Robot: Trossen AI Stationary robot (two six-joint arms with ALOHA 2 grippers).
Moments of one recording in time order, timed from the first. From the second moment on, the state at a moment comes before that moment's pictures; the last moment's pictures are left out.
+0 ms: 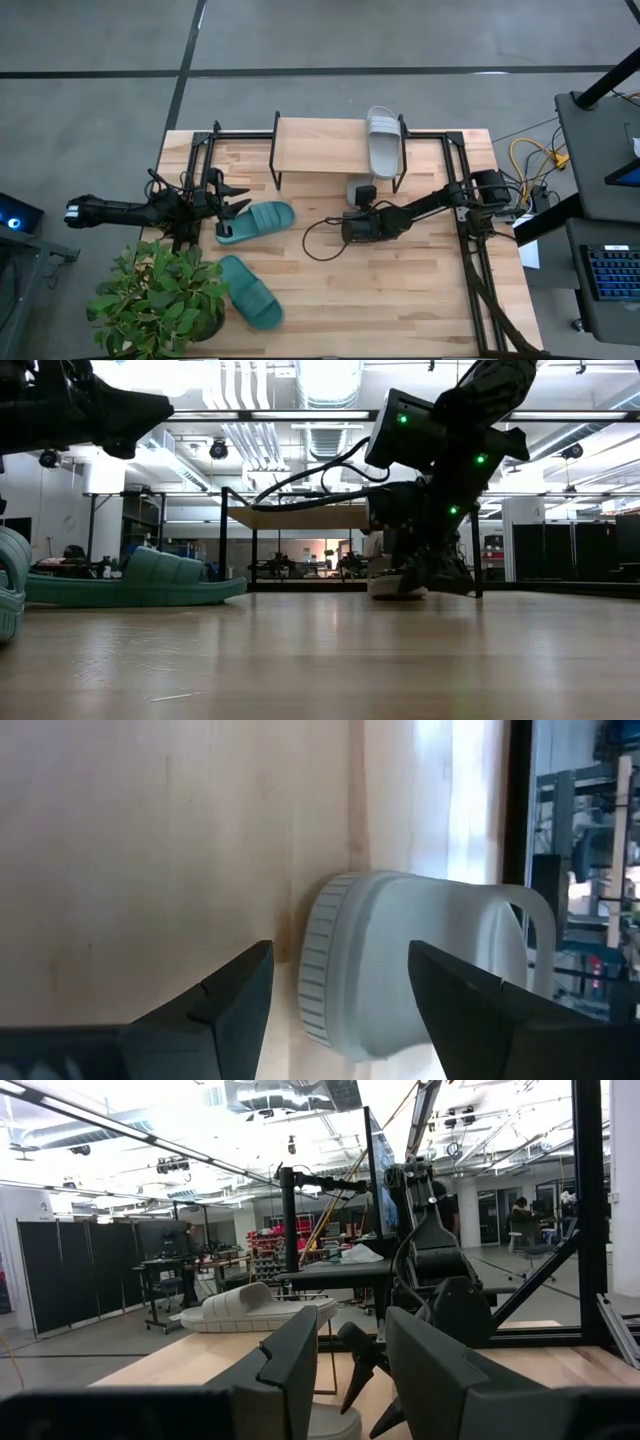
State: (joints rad) left arm -0.03 0.25 0.01 0.49 -0.21 0.16; right arm 0.11 1.86 0.99 -0.37 0.75 -0.15
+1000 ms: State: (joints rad) left arm -0.03 0.25 0.01 0.49 -0.22 0.16; right arm 0.08 1.93 0.96 -0.28 0.78 -0.19
